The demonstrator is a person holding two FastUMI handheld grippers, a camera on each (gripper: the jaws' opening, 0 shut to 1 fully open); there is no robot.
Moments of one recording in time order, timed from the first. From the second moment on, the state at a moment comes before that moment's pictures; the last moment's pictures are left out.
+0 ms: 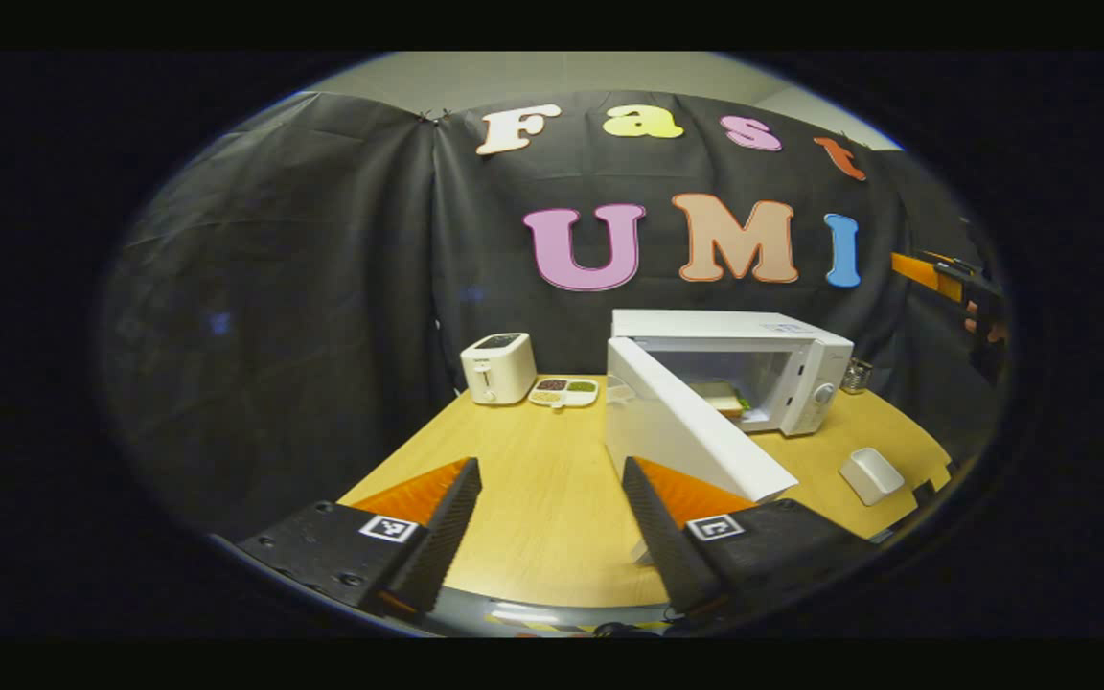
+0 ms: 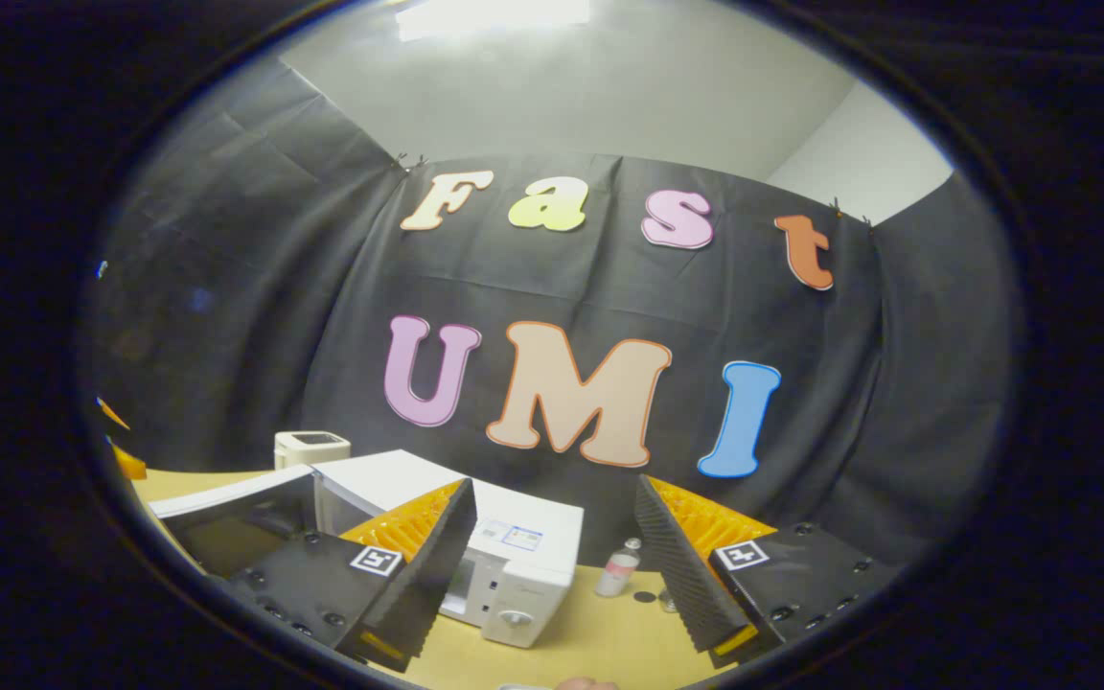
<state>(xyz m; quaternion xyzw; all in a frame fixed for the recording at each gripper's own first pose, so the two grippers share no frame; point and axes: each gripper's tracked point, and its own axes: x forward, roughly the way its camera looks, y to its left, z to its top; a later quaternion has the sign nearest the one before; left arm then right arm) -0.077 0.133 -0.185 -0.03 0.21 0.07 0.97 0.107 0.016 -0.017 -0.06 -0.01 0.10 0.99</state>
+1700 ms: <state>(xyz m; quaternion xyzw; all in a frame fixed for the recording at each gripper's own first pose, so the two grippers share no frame) -0.020 -0.009 -0.253 0.09 0.27 -0.12 0.95 0.093 -0.070 -0.025 -0.02 0.02 0.03 1.00</state>
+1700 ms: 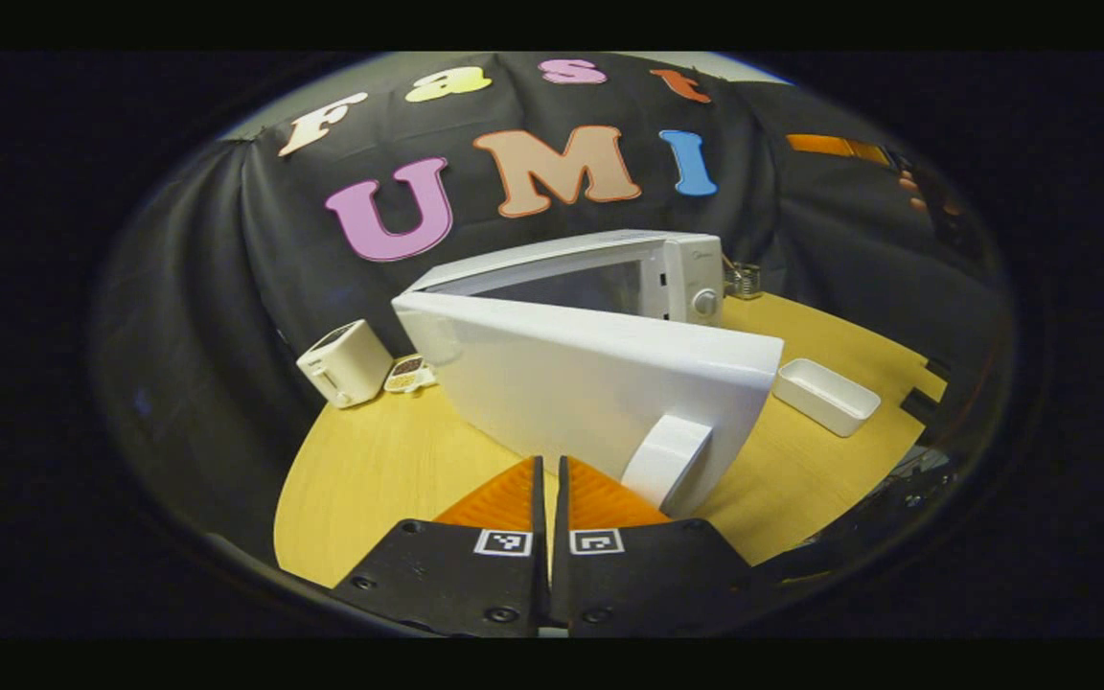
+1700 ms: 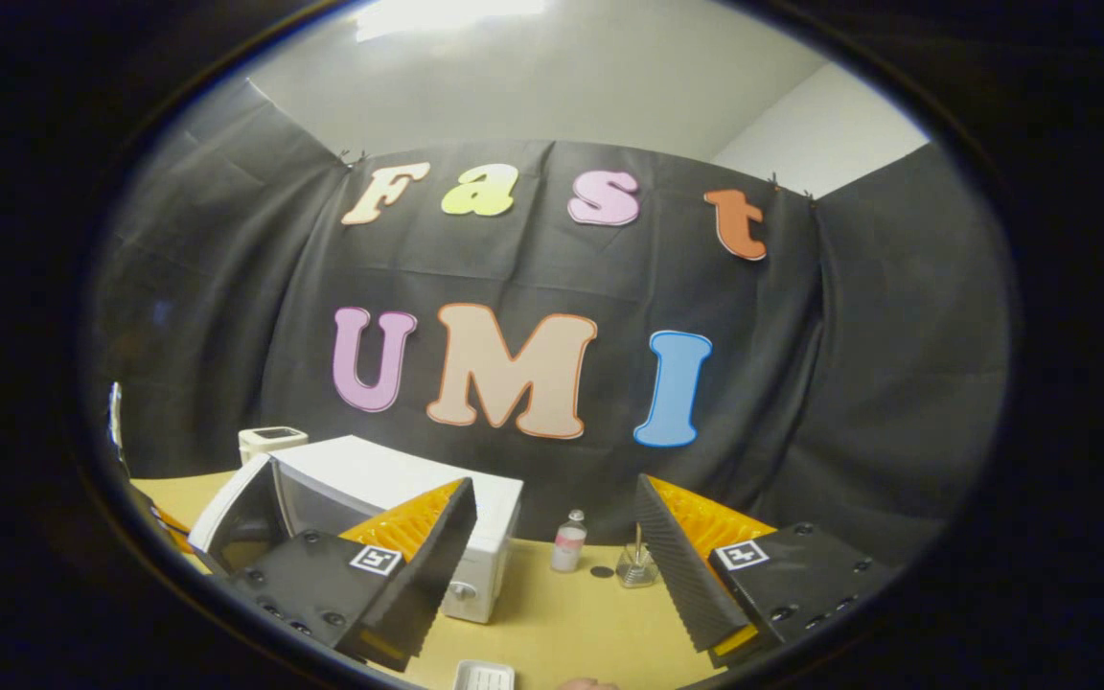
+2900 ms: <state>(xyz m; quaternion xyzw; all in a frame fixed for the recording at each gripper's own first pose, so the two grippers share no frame) 0.105 -0.129 -0.252 0.03 0.27 -0.20 0.94 0.071 -0.155 -0.041 -0.01 0.04 -0.04 1.00</state>
